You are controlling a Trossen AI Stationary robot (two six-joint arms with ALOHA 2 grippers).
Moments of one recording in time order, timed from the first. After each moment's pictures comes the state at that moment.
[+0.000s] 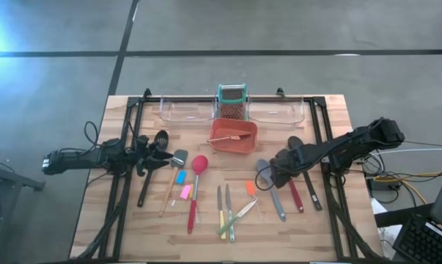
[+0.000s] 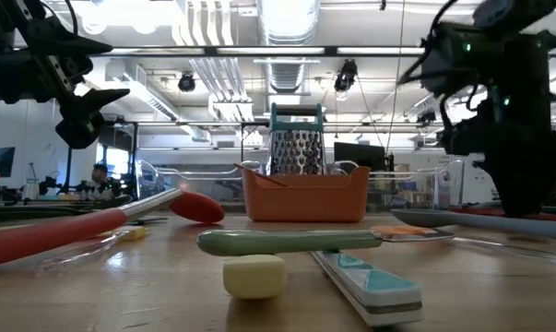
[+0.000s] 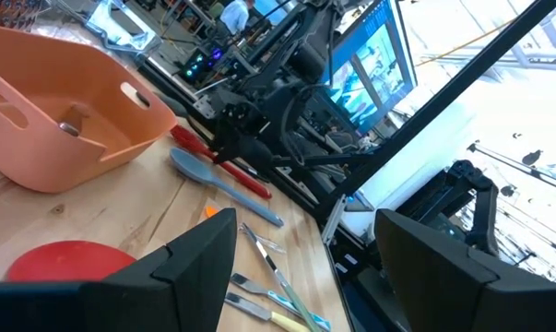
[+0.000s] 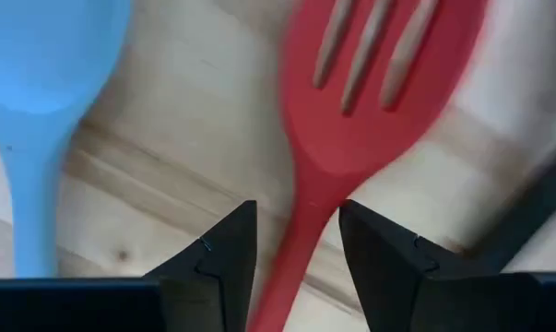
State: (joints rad) left arm 0.03 0.04 0.01 0.03 0.09 -0.76; right arm 0.13 1.41 0.65 -0.78 0.03 1.18
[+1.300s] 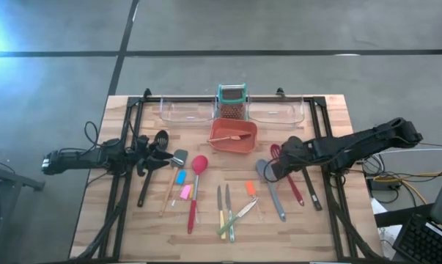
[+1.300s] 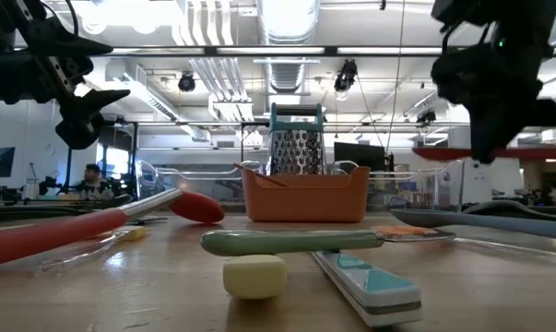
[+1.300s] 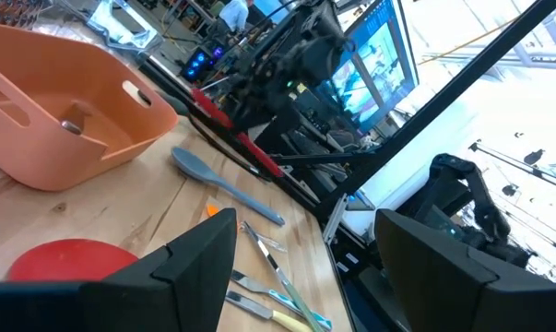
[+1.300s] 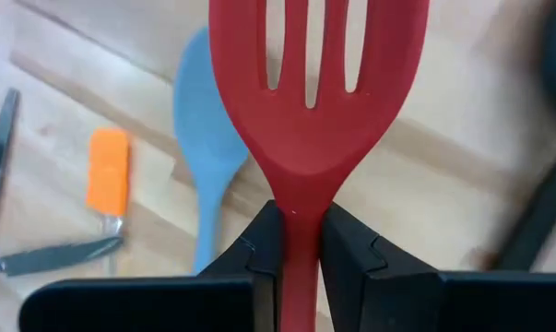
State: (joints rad) left arm 0.03 0.05 0.01 0.03 0.09 -0.76; right arm 0.13 1.13 0.73 -0.87 0.13 1.26
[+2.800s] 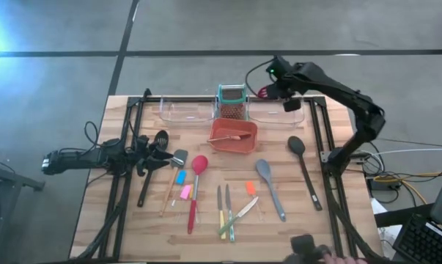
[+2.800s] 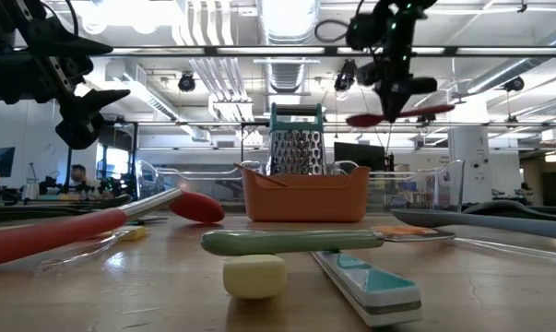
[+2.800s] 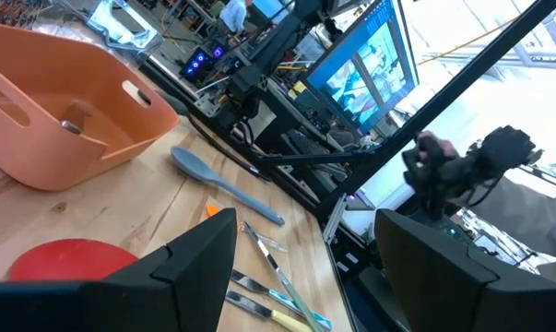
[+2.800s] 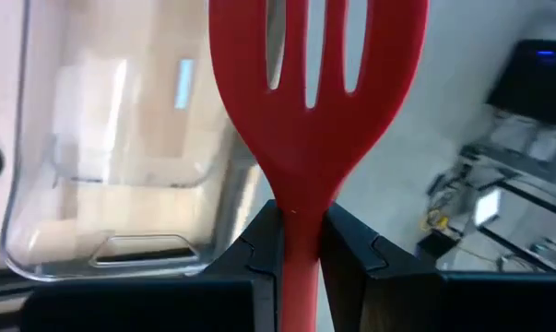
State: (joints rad) left arm 0.03 0.05 0.01 0.03 0.09 -0.76; right arm -0.69 1.64 1.58 -1.18 0.40 -1.01
